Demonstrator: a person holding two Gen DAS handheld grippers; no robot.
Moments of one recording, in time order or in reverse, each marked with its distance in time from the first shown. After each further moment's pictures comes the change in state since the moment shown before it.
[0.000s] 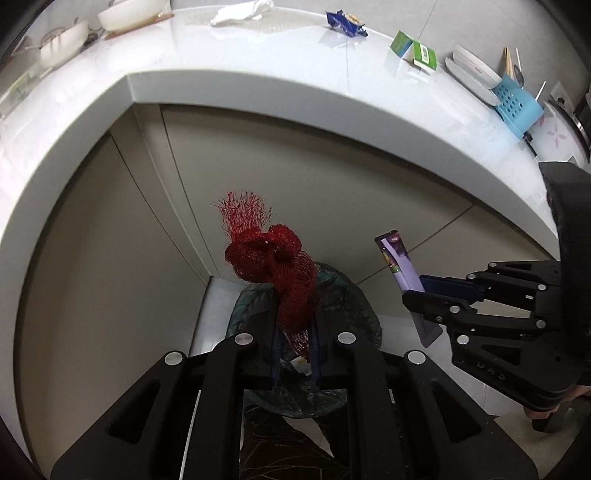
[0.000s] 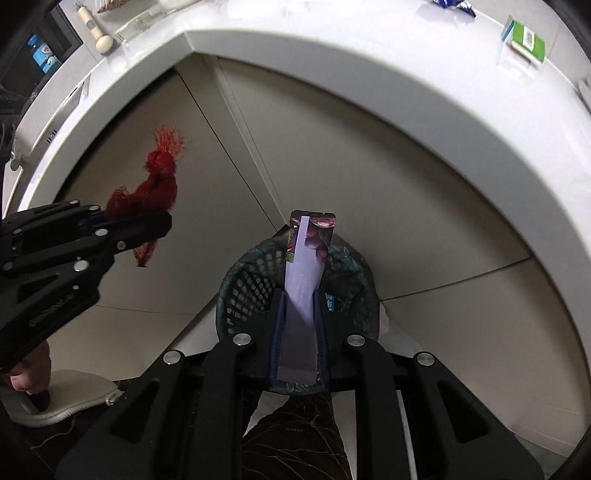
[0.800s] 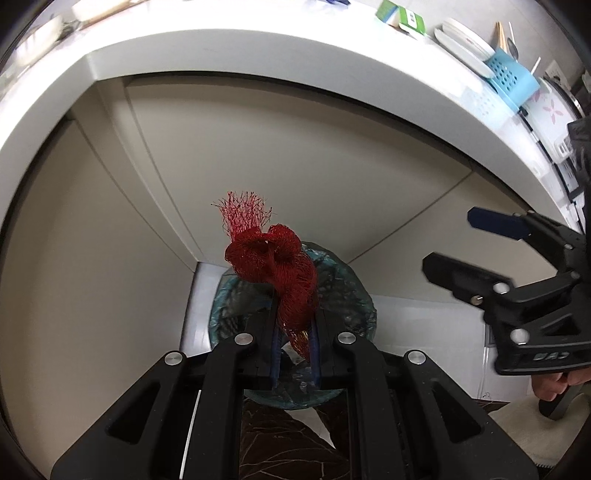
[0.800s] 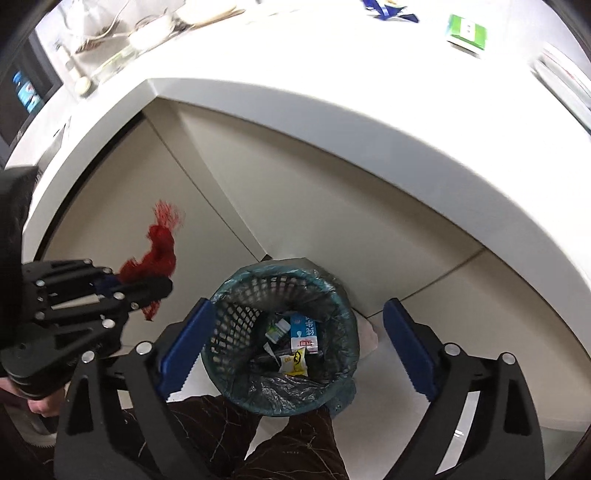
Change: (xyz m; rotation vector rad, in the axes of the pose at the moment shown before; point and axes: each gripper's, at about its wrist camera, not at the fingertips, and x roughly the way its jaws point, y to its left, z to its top) left arm 0.032 -0.020 -0.006 0.058 0.077 -0.032; right arm -0.024 -0.040 -0.015 0.114 -0.139 -0.045
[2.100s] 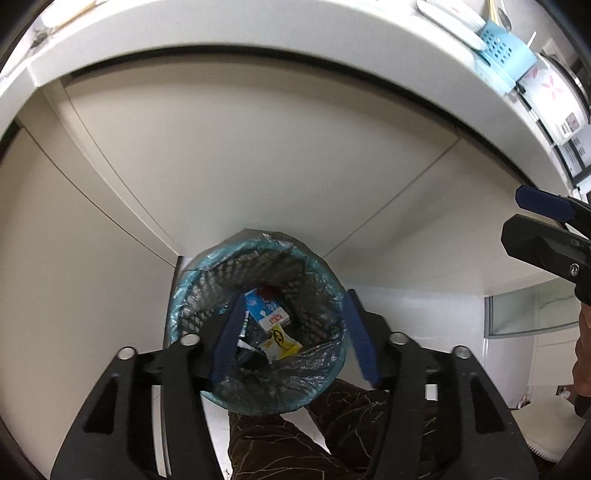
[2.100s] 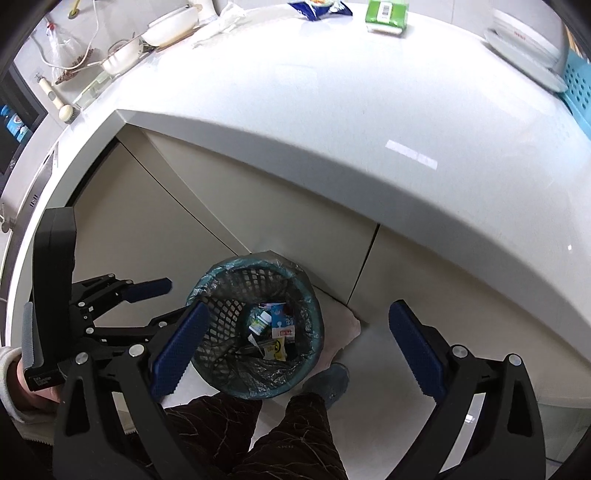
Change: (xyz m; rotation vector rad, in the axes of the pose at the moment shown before) left arm 0.033 -0.041 -0.007 0.017 0.027 0.012; right arm -0.035 -0.062 -0.012 0.075 0.001 -0.016
